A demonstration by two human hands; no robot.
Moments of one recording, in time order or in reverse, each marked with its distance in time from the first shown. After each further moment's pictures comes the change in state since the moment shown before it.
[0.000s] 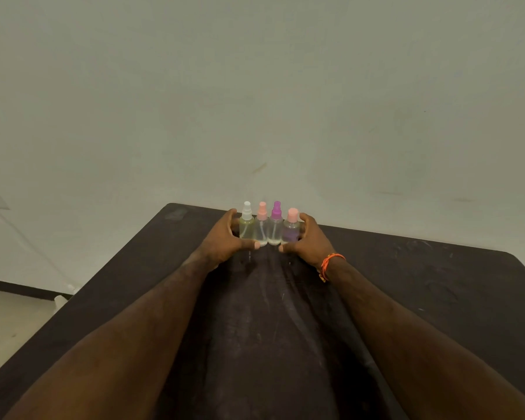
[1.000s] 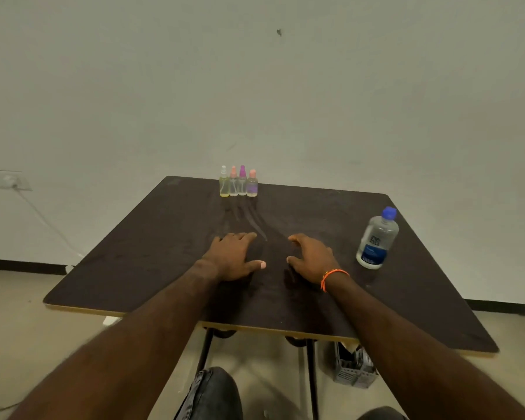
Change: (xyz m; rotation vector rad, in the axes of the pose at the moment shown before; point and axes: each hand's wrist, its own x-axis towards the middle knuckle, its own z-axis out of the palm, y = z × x) left_hand -0.310 0.089 0.088 1.067 -0.273 0.167; right_hand -0.364 -0.005 -0.062 -0.695 0.071 -0.084
